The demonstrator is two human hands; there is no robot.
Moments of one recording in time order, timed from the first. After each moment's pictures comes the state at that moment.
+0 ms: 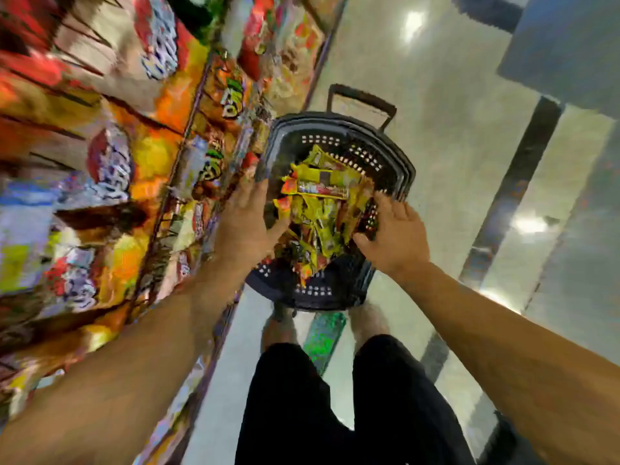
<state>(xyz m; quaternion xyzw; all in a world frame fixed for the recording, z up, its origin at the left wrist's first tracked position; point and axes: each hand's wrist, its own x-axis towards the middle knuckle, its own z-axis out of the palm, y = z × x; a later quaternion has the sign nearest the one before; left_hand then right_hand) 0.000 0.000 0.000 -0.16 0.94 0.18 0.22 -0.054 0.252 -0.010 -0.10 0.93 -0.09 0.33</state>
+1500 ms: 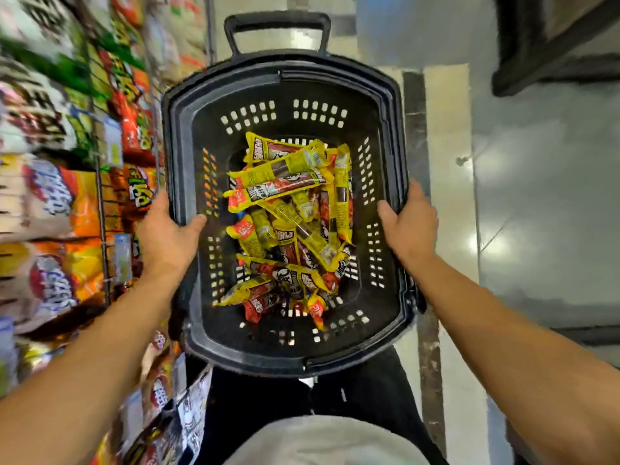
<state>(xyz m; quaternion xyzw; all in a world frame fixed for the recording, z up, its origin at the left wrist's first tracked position) -0.084 0.067 0.115 -0.20 0.94 0.27 0.10 -0.048 0.417 0.104 0.27 0.91 -0.28 0.10</state>
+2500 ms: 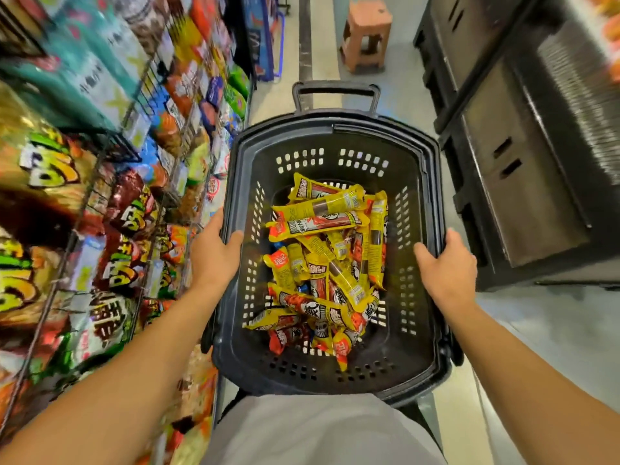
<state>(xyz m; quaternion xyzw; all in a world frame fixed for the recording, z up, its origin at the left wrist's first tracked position) -0.522 0.178 0.266 -0.16 0.91 0.39 0.04 -0.468 0.513 0.255 0.28 0.91 -0.31 -0.05</state>
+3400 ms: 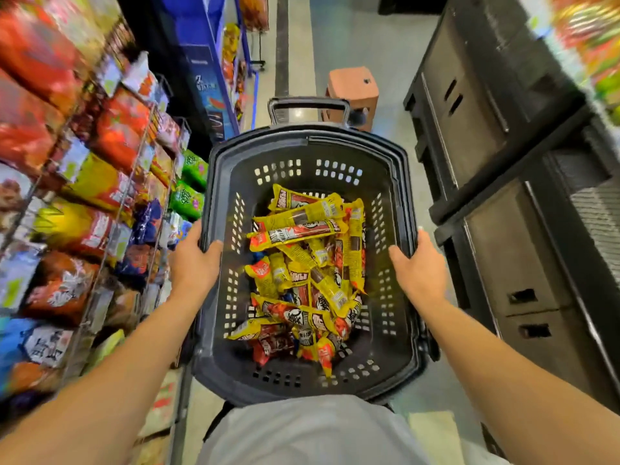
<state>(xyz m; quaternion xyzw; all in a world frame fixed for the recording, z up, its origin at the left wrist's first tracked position) -1.163 0.331 0.253 -0.19 0.90 0.39 0.04 -1.121 0.653 0.244 0.29 0.90 -0.33 0.01</state>
